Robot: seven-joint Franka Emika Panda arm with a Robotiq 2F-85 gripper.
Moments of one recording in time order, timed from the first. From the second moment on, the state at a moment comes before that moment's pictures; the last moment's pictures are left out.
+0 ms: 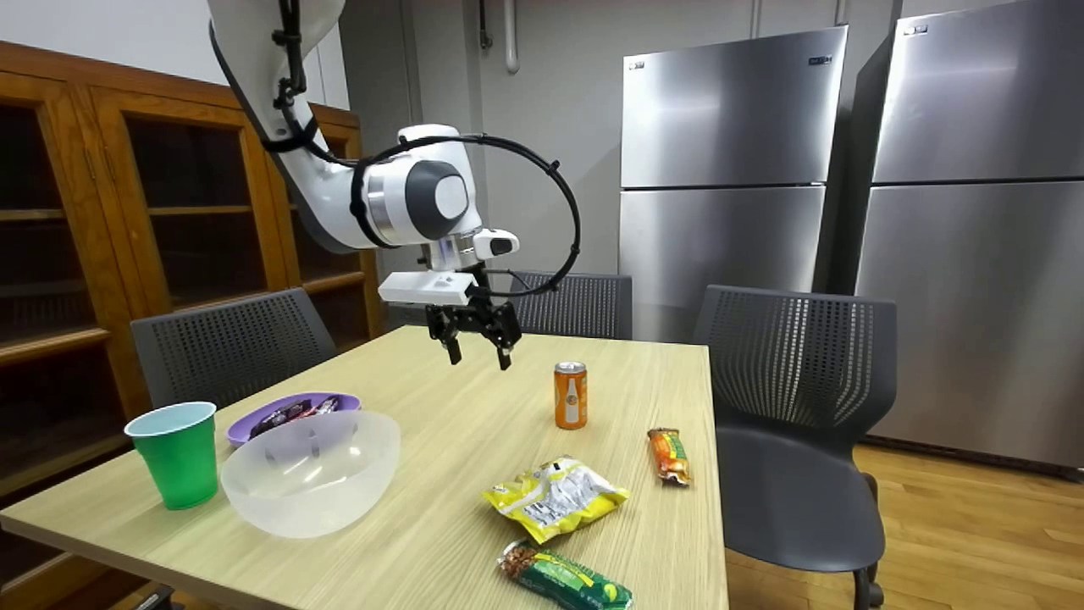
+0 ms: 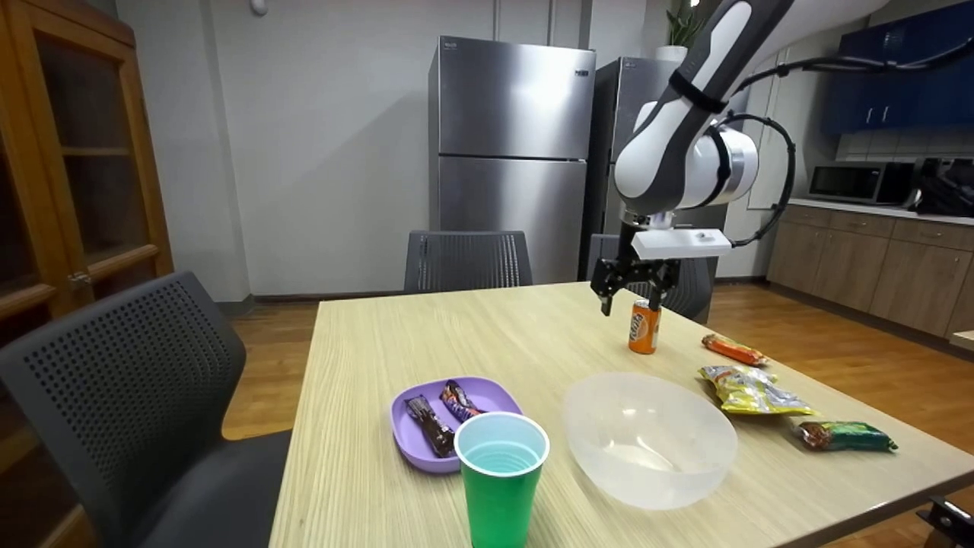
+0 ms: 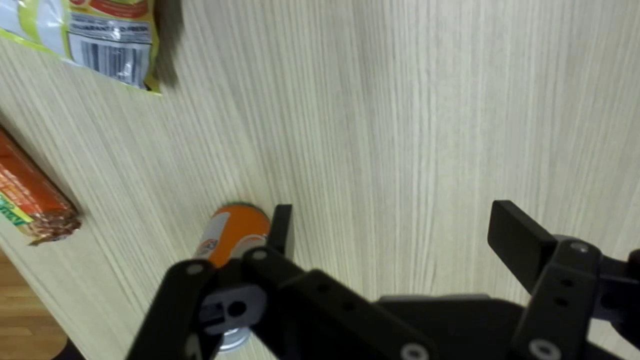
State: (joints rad) arm 0.07 0.41 -0.16 -2.15 -0.05 2.73 0.12
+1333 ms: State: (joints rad) arm 0.03 0.41 -0.16 -2.15 -0.05 2.67 0.11
